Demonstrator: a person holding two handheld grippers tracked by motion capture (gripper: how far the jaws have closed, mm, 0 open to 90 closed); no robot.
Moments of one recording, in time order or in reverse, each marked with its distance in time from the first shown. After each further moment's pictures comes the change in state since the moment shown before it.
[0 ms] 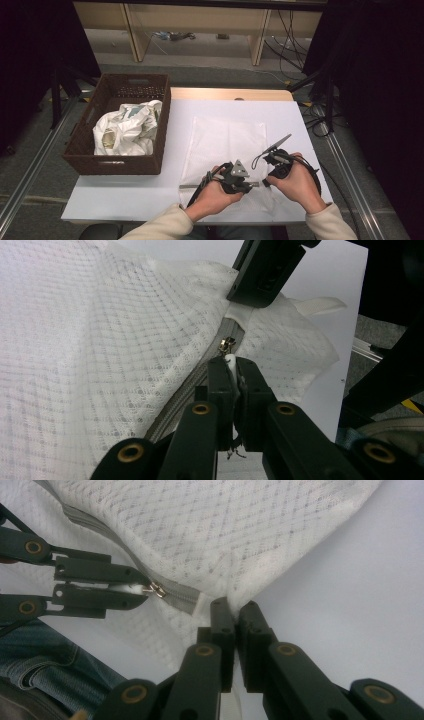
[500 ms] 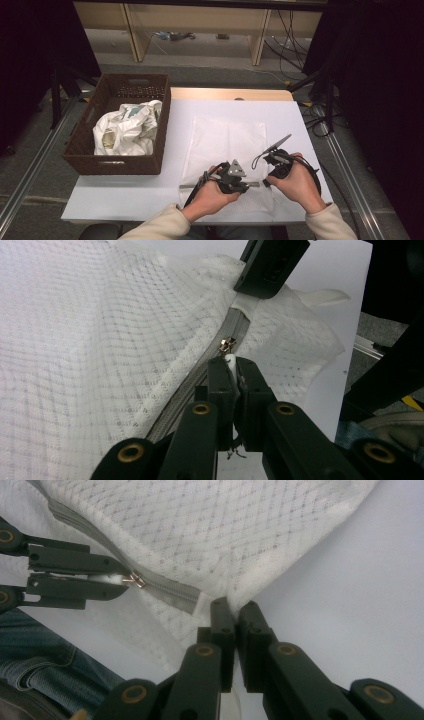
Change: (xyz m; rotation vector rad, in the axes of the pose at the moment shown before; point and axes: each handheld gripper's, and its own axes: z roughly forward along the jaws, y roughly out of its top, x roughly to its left) left arm 0.003 -0.003 -0.007 0.003 0.010 -0.004; right arm 0.002 0.000 -0.001 0.028 0.005 0.044
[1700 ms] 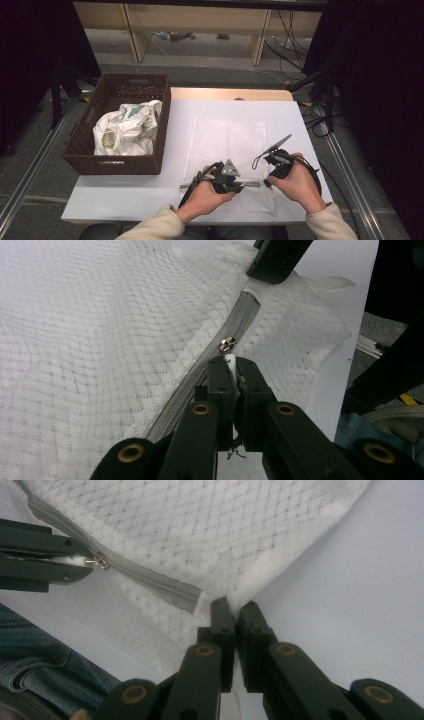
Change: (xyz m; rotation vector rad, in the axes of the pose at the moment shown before) left arm 0.007 -0.007 -0.013 0.034 0.012 0.004; right arm -0.003 0.000 0.003 -0.017 -0.011 -0.011
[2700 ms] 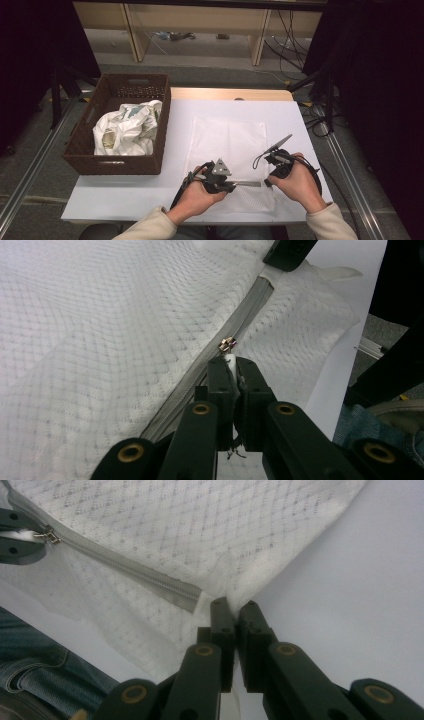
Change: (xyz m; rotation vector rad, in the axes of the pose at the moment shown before) left arm 0.007 -0.011 -0.018 -0.009 0.023 -0.031; right arm -0.002 0.000 0.000 0.009 0.002 0.028
